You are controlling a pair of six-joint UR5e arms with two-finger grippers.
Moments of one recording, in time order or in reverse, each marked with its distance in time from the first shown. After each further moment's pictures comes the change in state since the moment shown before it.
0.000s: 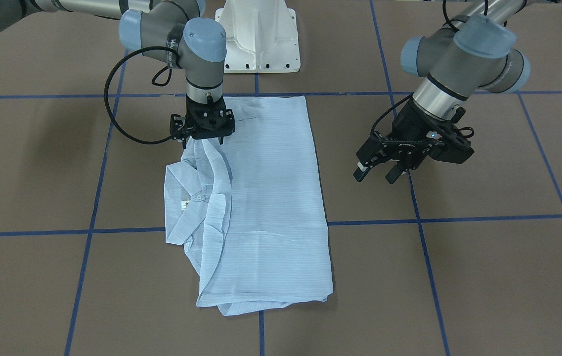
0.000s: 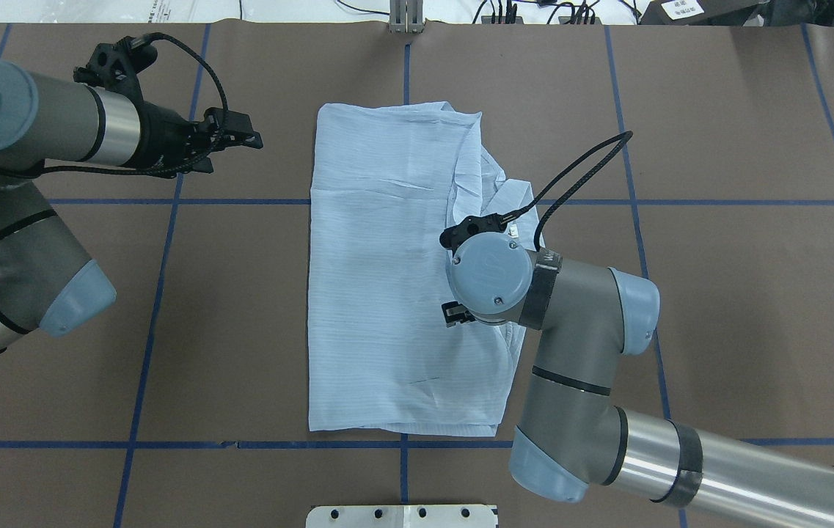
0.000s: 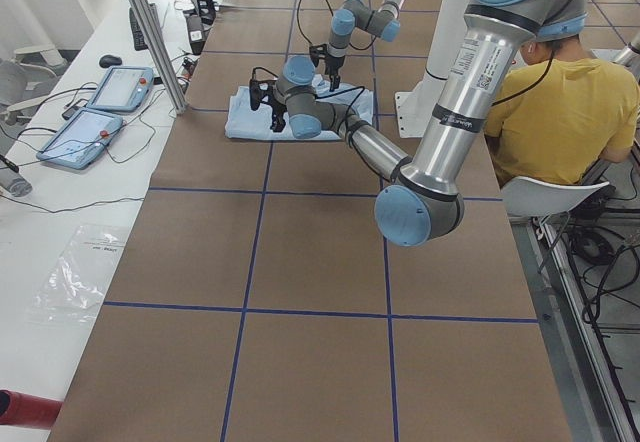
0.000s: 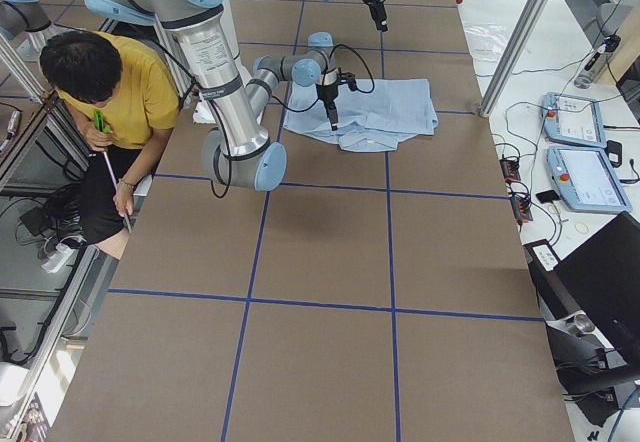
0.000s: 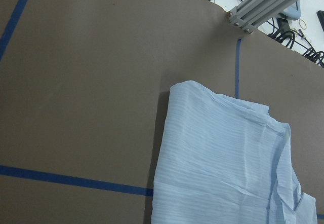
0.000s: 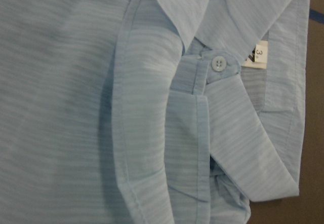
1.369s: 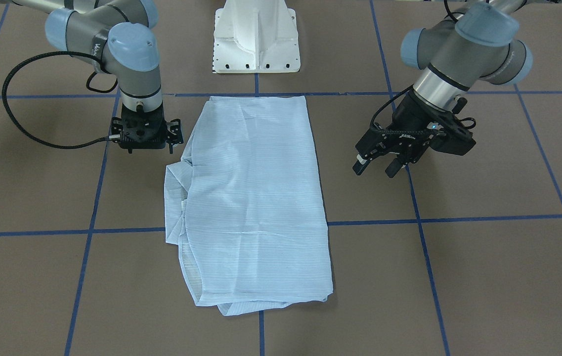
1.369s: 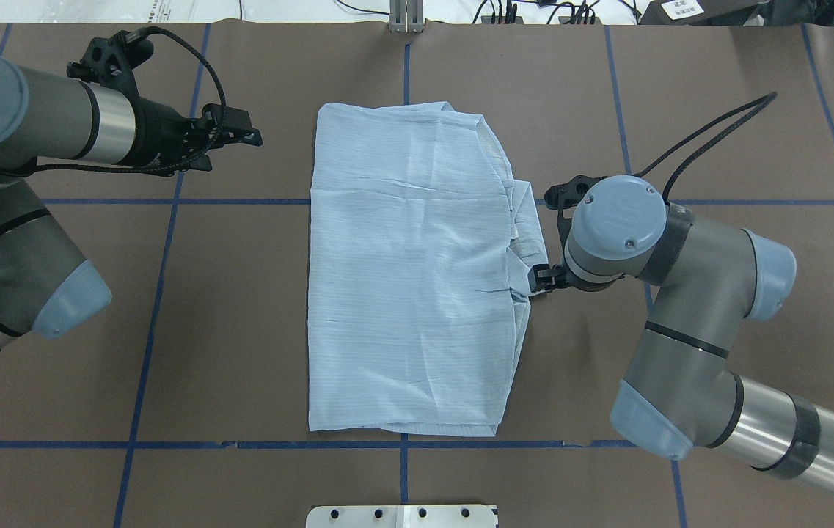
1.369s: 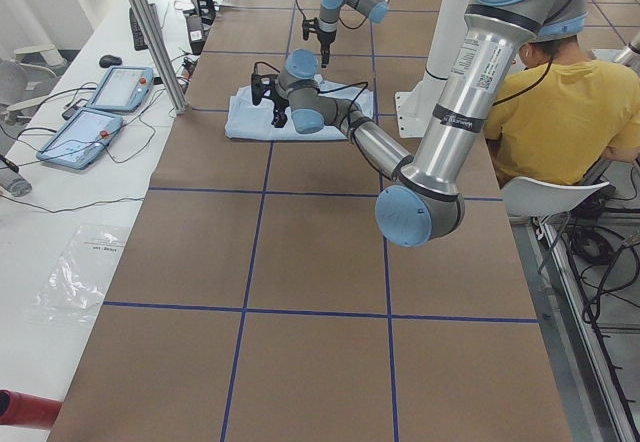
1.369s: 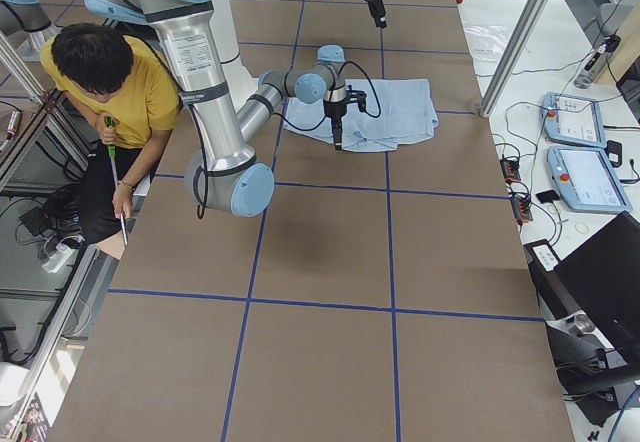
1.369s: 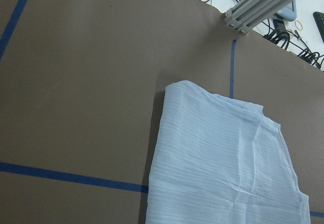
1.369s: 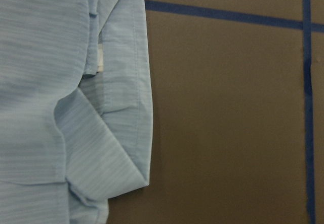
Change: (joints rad) left arm -0.002 0.002 -0.055 0.050 0.000 -0.001; right arm 0.106 -0.199 0.188 -0.015 0.110 0.162
